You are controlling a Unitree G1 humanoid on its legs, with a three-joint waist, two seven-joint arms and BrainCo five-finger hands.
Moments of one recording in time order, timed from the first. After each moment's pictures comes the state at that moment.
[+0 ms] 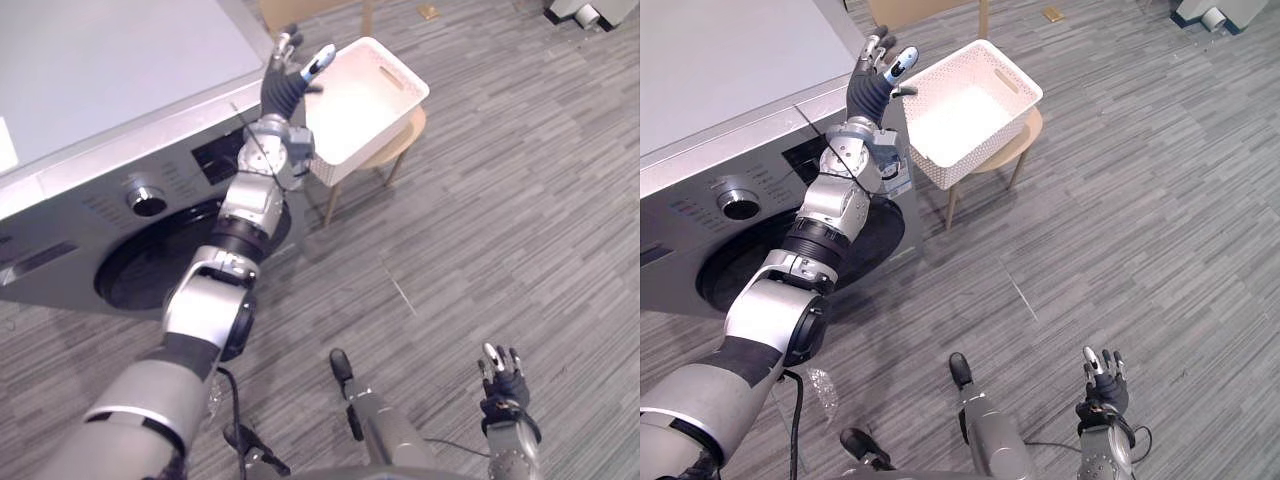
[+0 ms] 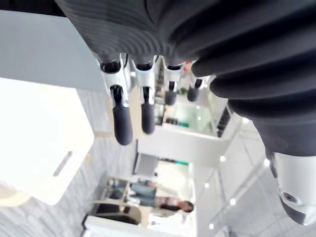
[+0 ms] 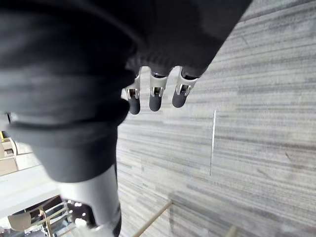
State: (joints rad) left arm -1.15 0.18 -0.10 0.81 -0.37 -0.14 0.15; right arm 0.18 -0.06 -0.25 0.40 0.86 -0.15 0.00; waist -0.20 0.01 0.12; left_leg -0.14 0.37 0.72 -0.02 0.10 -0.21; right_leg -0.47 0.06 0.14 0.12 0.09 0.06
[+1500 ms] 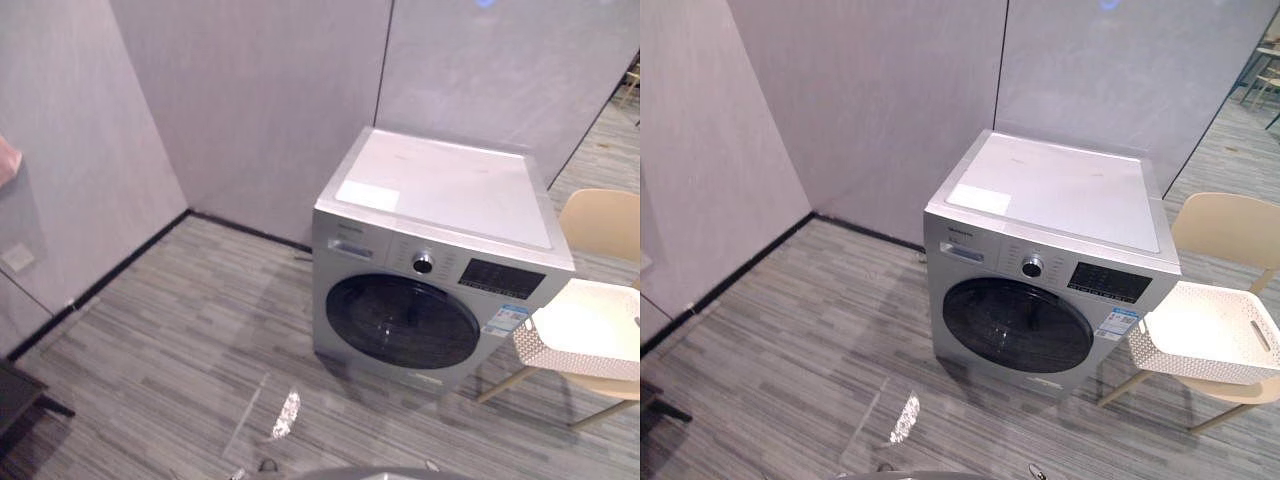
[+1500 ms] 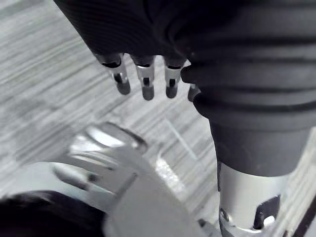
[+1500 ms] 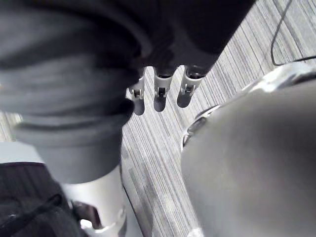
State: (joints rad) left arm 0.20 0.08 0.41 1.16 -0.19 -0.08 0.02; right arm 0.07 -0.04 -0.37 1.25 0.42 -0.04 0.03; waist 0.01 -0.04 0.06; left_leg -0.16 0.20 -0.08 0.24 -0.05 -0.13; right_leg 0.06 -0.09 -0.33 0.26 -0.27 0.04
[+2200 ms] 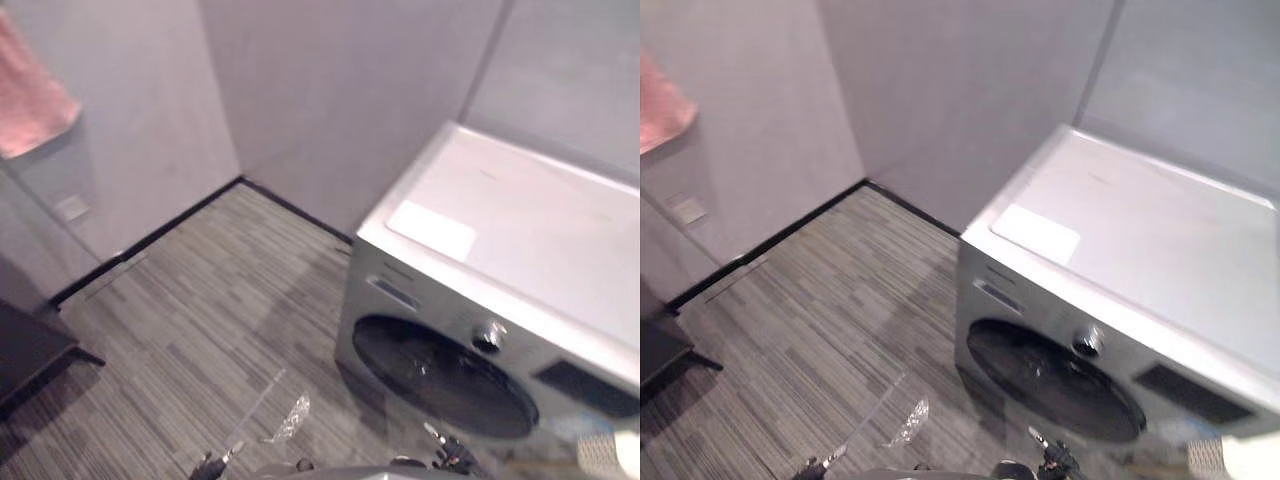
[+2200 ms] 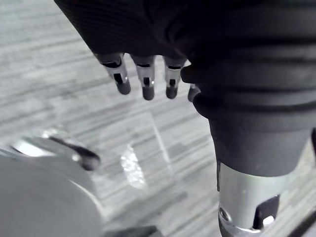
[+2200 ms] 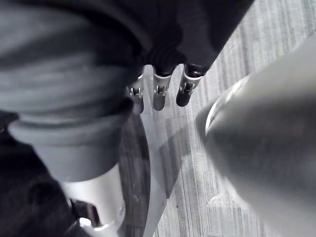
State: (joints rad) left arm 0.11 0.09 0.28 1.12 -0.27 -0.08 0.00; right arm 0.05 -0.04 -0.39 1.19 0.43 -0.06 0.05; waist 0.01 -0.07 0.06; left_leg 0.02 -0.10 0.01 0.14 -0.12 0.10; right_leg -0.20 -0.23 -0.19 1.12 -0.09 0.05
